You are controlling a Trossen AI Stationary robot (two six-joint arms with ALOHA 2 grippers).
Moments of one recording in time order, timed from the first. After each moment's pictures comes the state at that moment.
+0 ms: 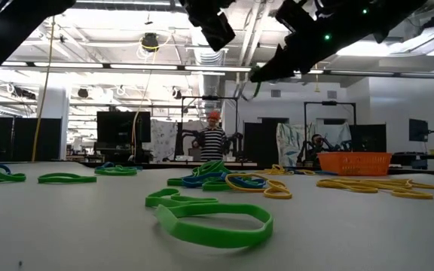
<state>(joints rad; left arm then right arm) 0.40 2.06 2.35 -1.48 0.63 0.64 -0.01 1.34 0.73 0.24 0.37 -0.24</state>
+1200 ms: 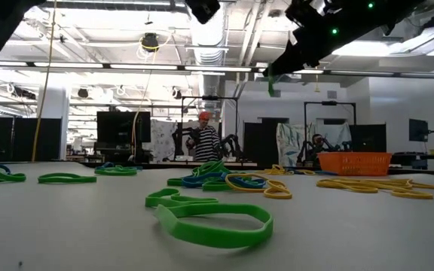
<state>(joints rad) 0.42 1.92 2.35 -1.50 0.70 0.65 -0.07 1.22 0.73 0.11 0.38 -0.21</state>
